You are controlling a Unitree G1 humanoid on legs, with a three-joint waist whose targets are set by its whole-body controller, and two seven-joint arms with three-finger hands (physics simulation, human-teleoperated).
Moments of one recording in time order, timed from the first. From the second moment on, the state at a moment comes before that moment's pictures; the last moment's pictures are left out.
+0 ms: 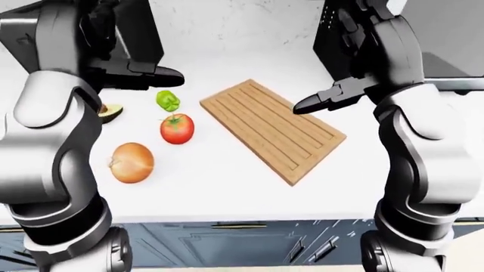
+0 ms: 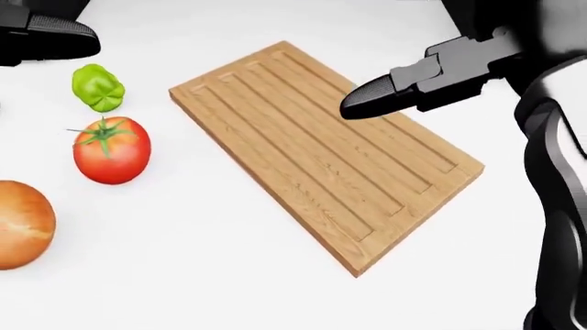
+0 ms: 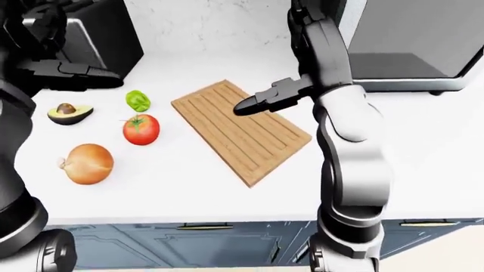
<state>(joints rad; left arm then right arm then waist) -0.84 0.47 0.25 -0.42 -0.19 0.96 0.00 -0.78 -0.28 -0.12 -0.51 -0.06 0.84 0.23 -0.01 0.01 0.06</state>
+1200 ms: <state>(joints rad) -0.85 0.47 0.24 -0.45 -0.19 0.95 -0.03 -0.77 -0.28 -0.13 -0.54 -0.08 0.81 0.24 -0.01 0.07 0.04</state>
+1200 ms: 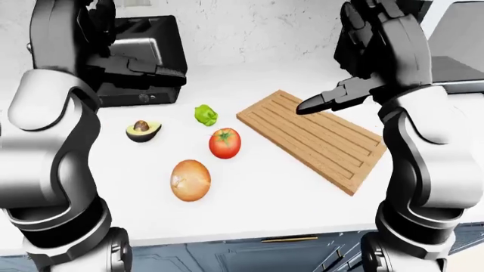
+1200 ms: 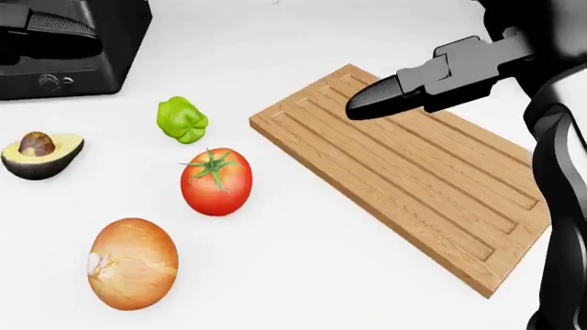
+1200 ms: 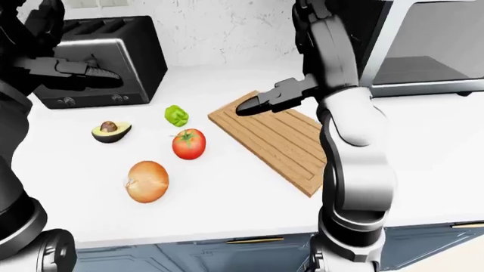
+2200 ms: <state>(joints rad) -0.80 0.47 0.26 -0.44 -0.19 0.94 -0.02 -0.72 -0.07 0.04 -0.28 -0.32 0.72 0.42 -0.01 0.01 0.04</state>
